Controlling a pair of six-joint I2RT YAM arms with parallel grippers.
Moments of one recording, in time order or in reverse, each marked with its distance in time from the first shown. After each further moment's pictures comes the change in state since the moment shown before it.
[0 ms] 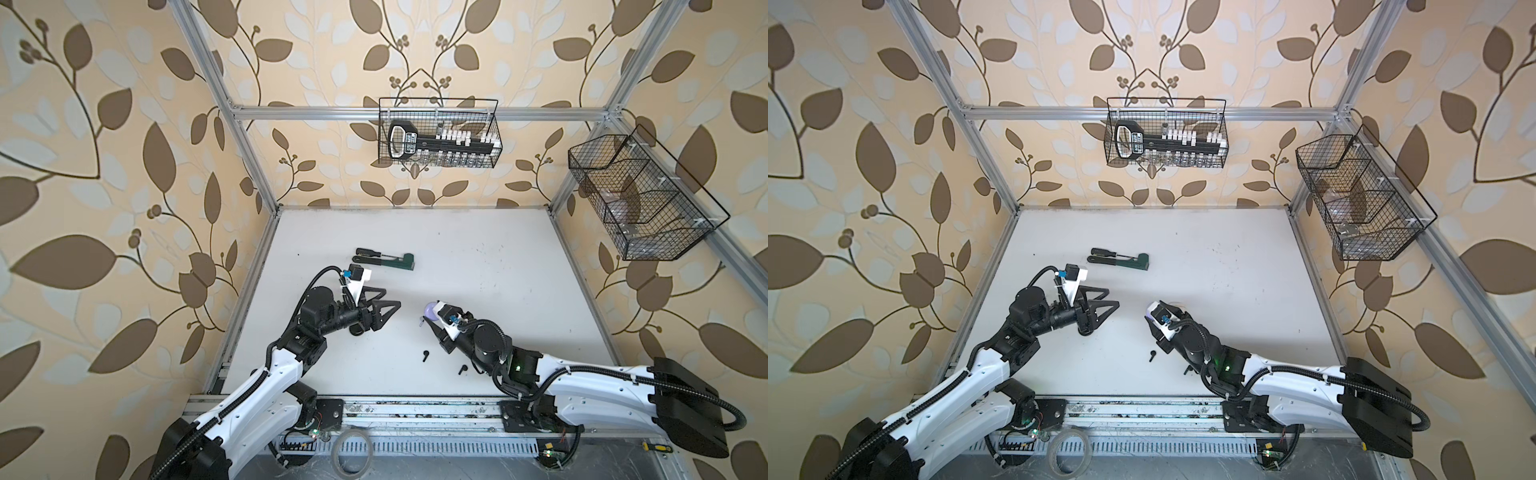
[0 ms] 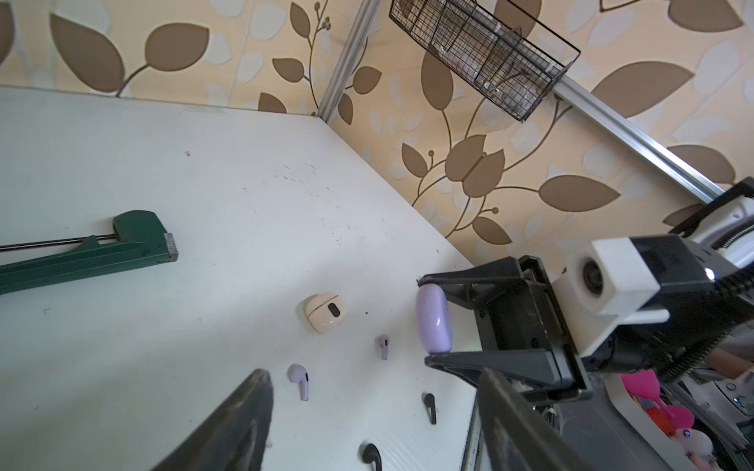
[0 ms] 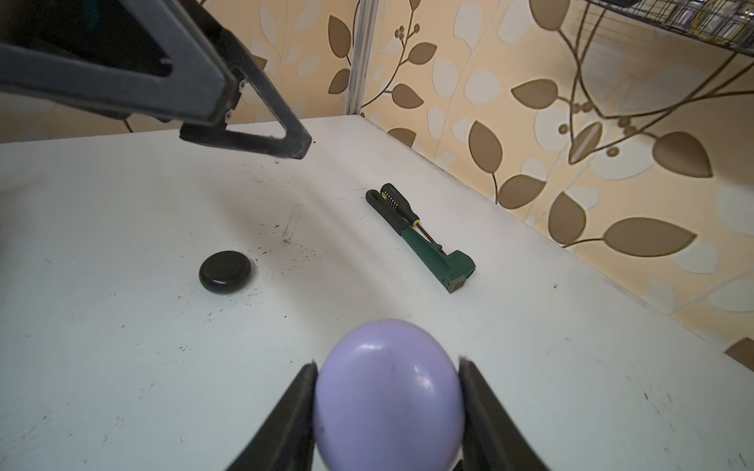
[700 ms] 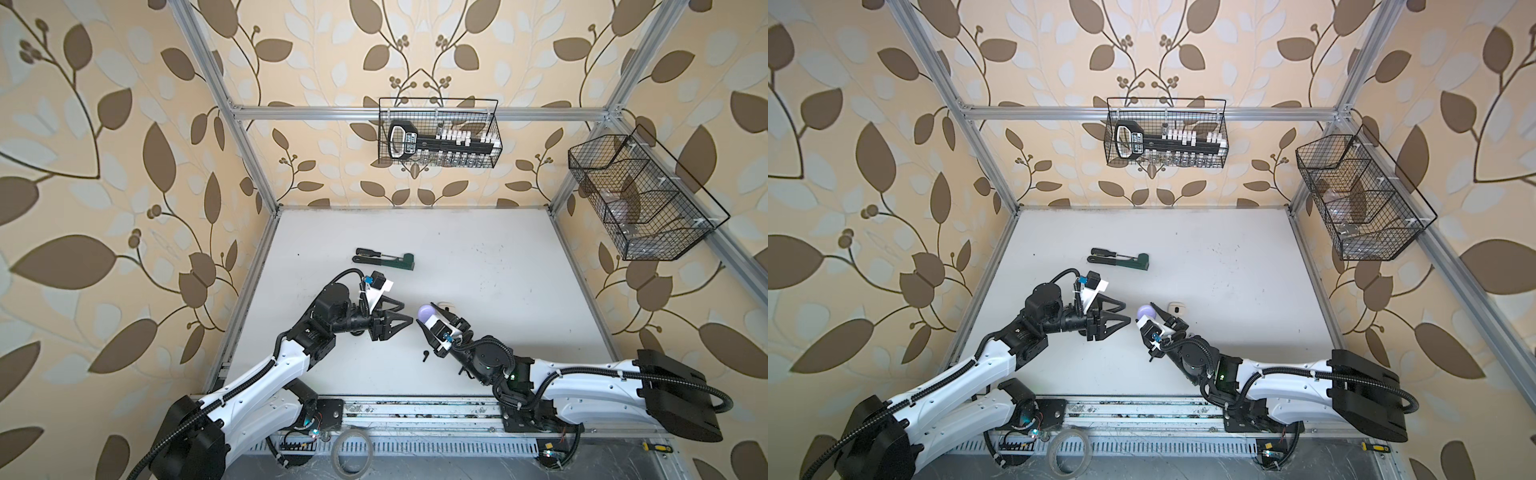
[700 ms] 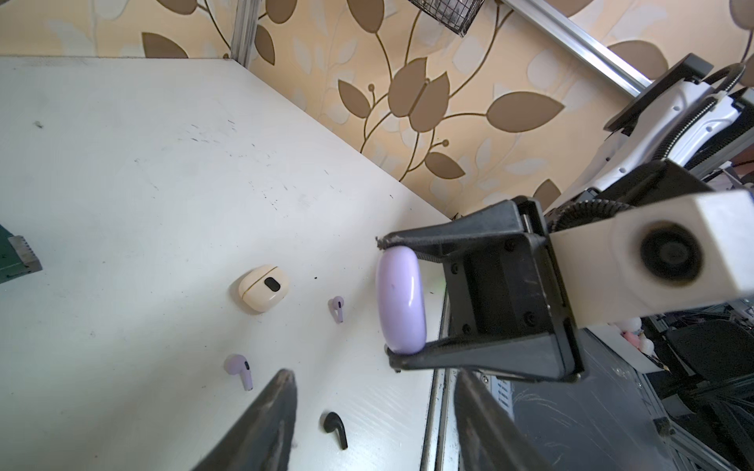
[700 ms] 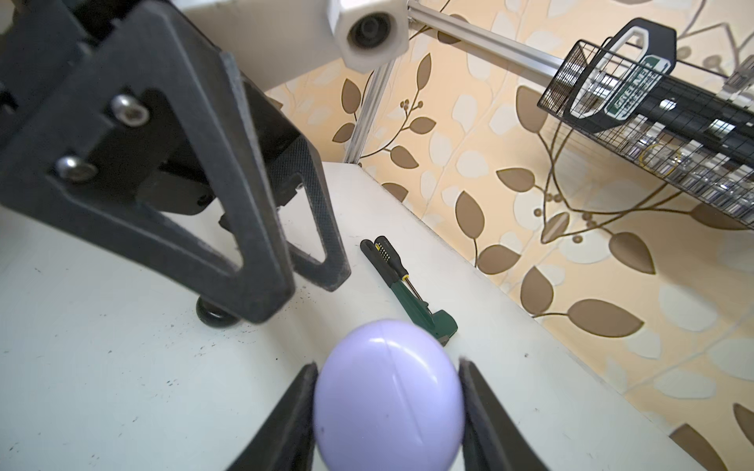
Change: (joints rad) left arm -0.121 0.085 0.064 -0.084 0.103 0.128; right arm 0.114 0.073 -0.002 0.237 0.101 -0.220
